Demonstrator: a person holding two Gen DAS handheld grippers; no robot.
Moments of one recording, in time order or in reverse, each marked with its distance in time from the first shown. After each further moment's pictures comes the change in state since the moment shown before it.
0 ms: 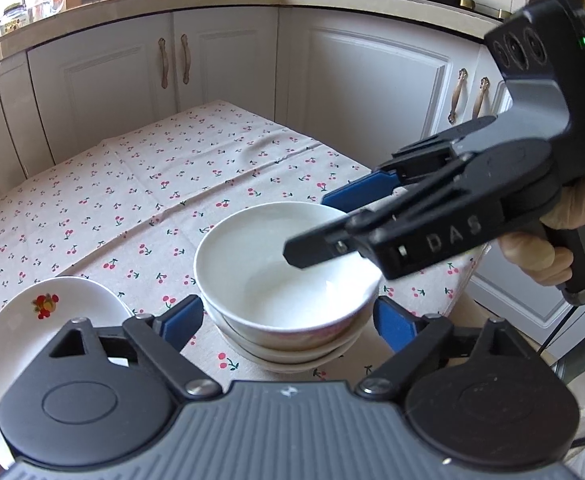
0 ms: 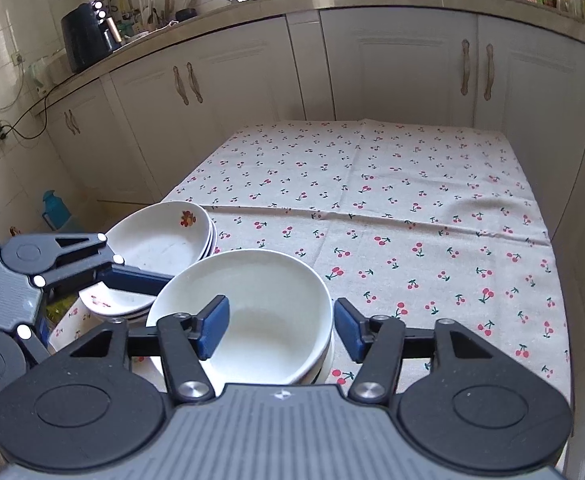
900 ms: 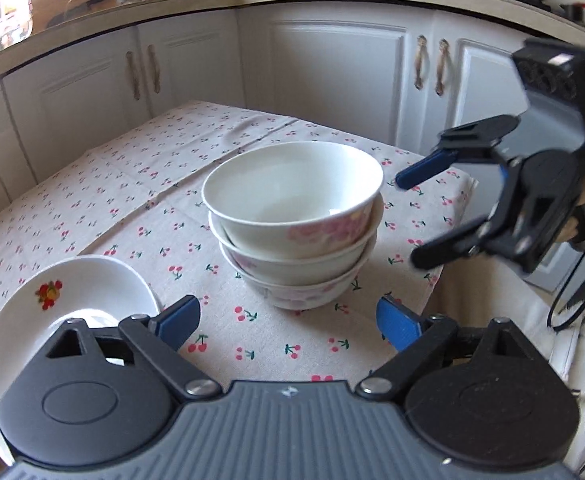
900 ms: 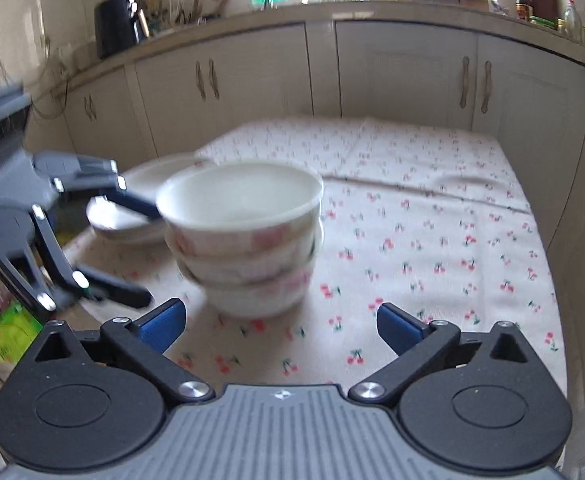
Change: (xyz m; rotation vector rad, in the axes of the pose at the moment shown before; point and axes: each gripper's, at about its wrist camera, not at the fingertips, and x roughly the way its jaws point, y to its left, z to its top) left arm -0.003 0.010 -0.047 0.177 -0.019 -0.049; right arm -0.016 -0.011 -0.087 -0.109 -0.061 -0.008
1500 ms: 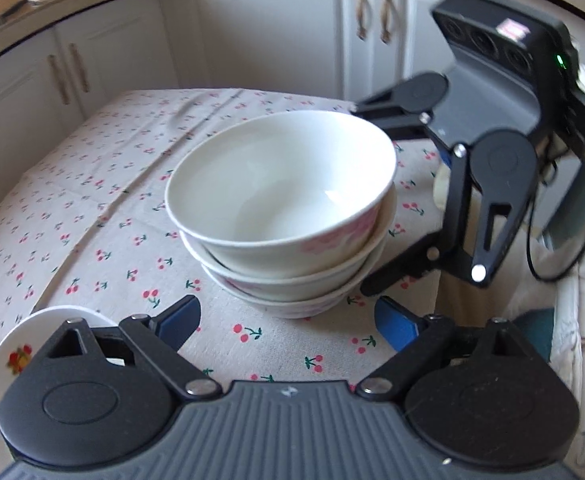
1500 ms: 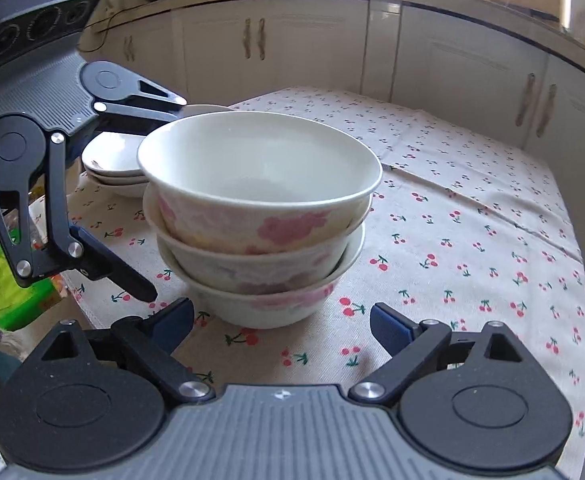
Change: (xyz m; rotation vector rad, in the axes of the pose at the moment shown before) left arm 0.041 0.018 0.018 0.200 0.120 -0.146; right arm 0.050 0.008 0.010 -0.203 0.074 0.068
